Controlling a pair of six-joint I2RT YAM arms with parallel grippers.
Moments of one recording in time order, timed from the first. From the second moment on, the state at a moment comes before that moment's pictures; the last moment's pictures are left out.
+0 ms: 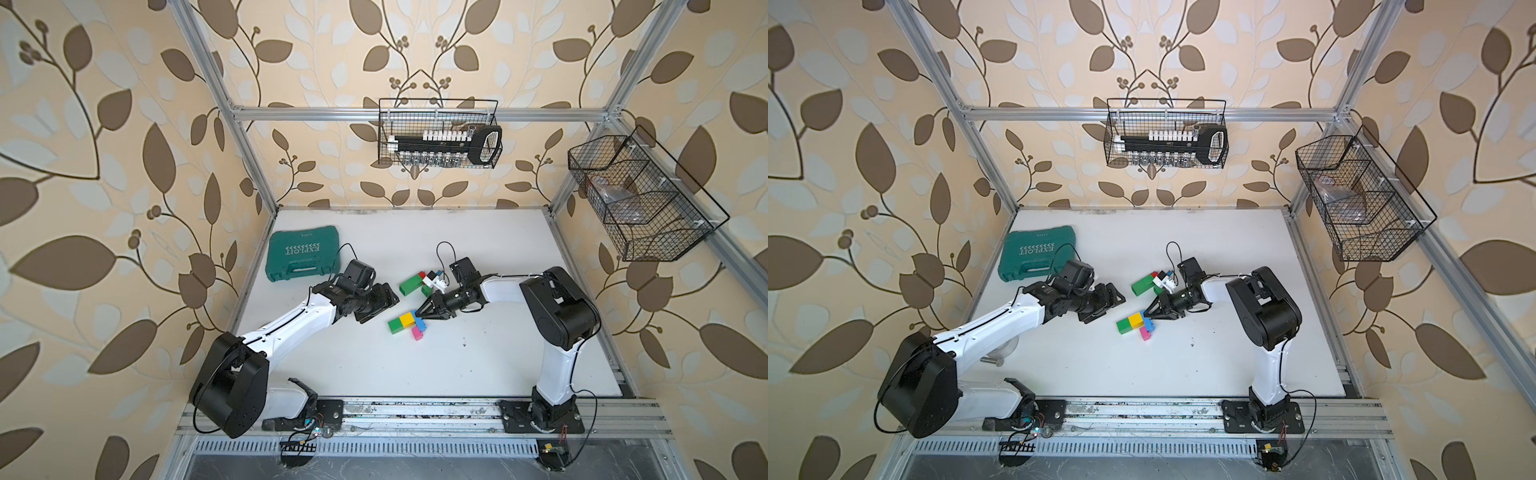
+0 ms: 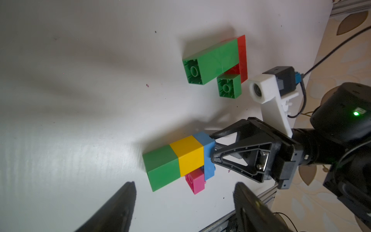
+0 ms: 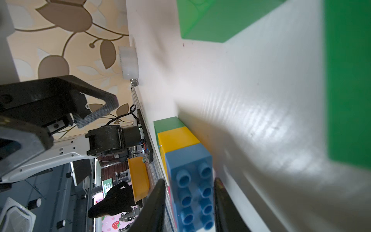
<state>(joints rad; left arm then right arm) -0.50 1.32 0.83 -0.45 0.30 -0.93 0.43 1.96 0.98 -0.19 -0.97 0.40</state>
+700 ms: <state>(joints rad) -0.49 1.26 0.90 -0.50 0.26 -0.70 0.39 1.69 1.09 -0.48 -0.67 0.27</state>
